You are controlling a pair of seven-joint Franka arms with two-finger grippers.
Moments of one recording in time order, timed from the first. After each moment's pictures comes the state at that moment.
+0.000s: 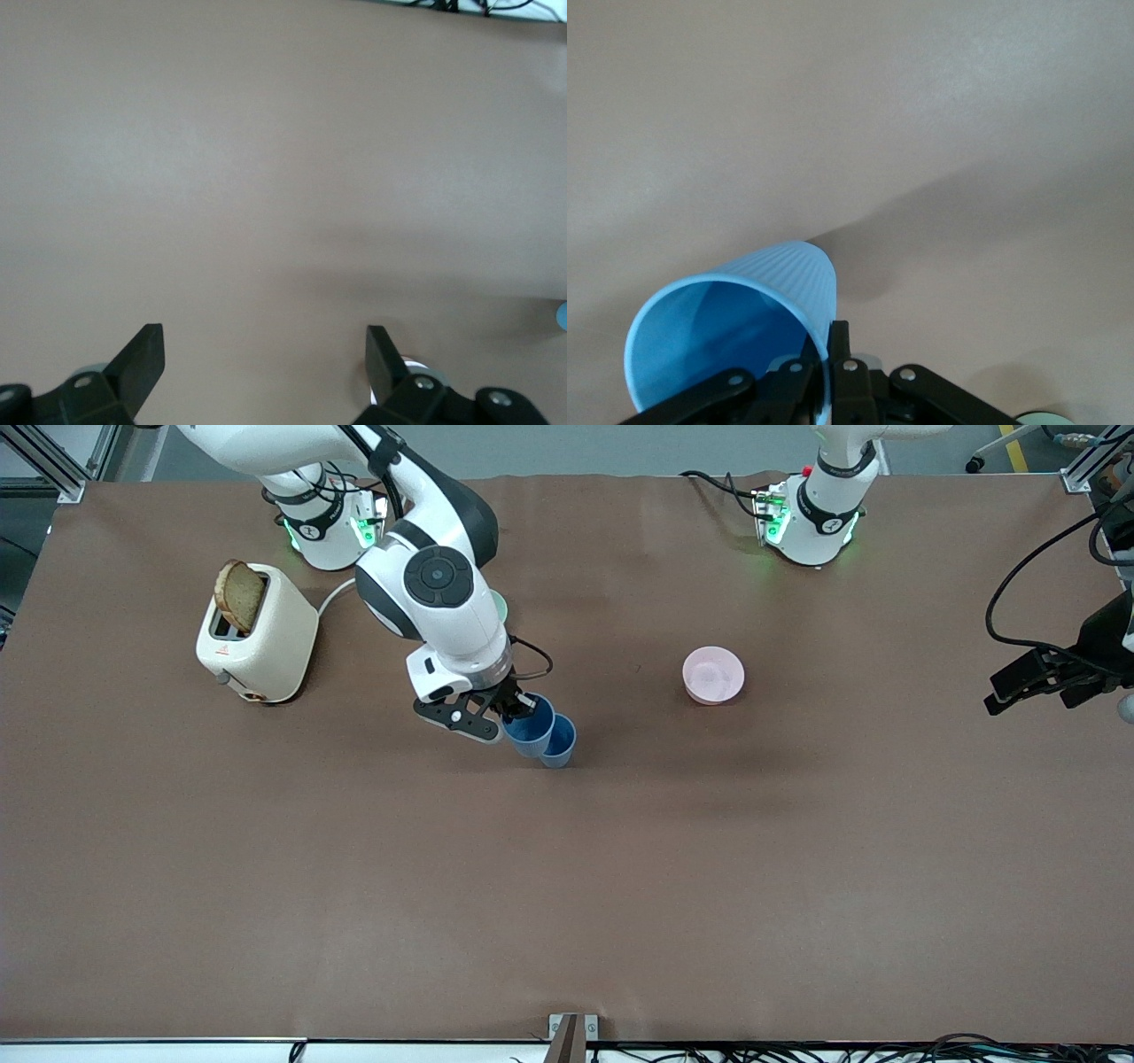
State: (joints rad) left arm -0.05 0.03 0.05 -1.58 -0.04 1.73 -0.09; right arm 0.09 0.47 0.69 -1.69 -0.28 2.09 1.25
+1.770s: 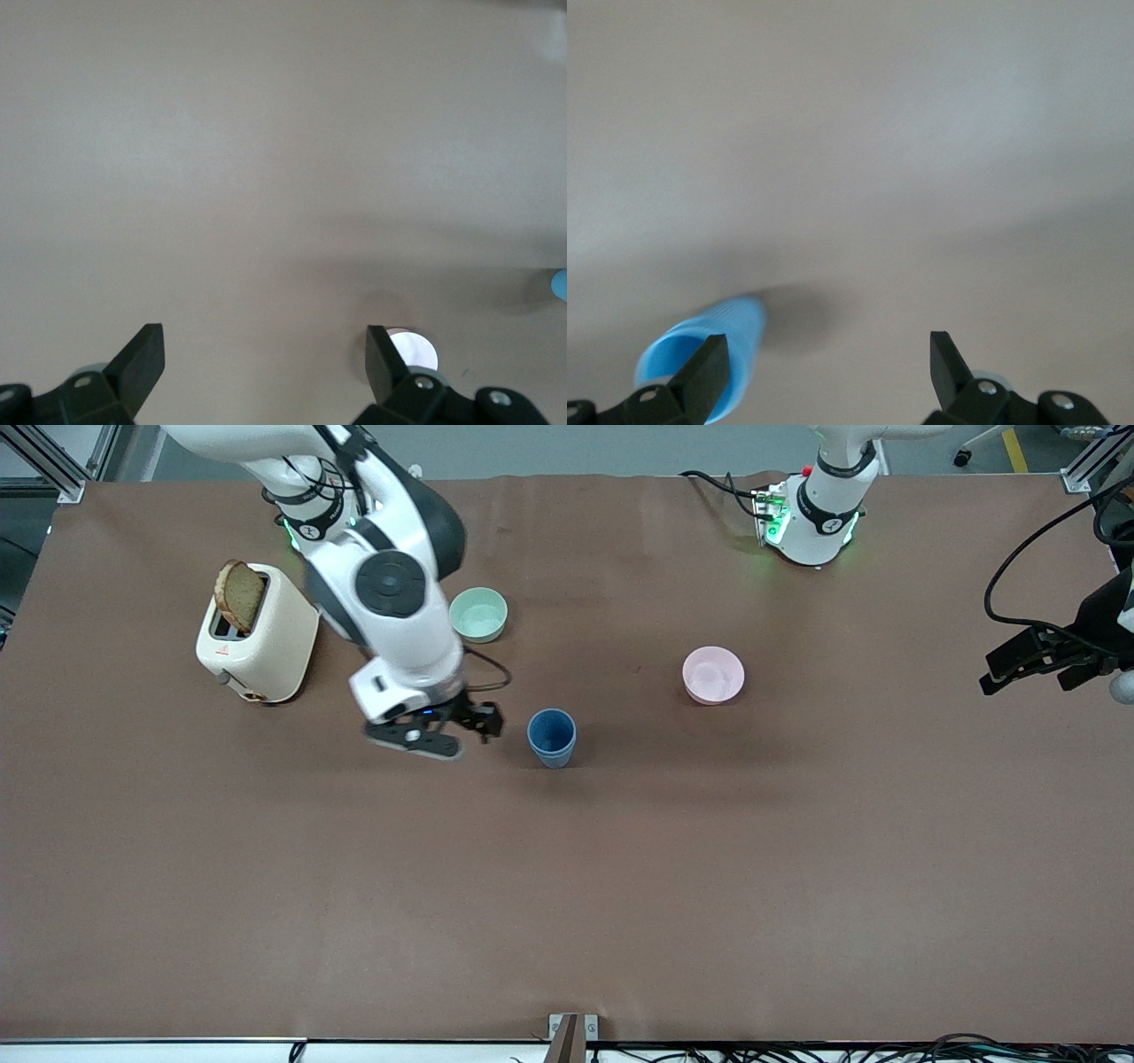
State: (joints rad) left arm -0.07 0.02 0.04 -1.56 -0.04 1.65 -0.07; right arm 0.07 0.35 0.56 -1.64 -0.30 1.95 0.92
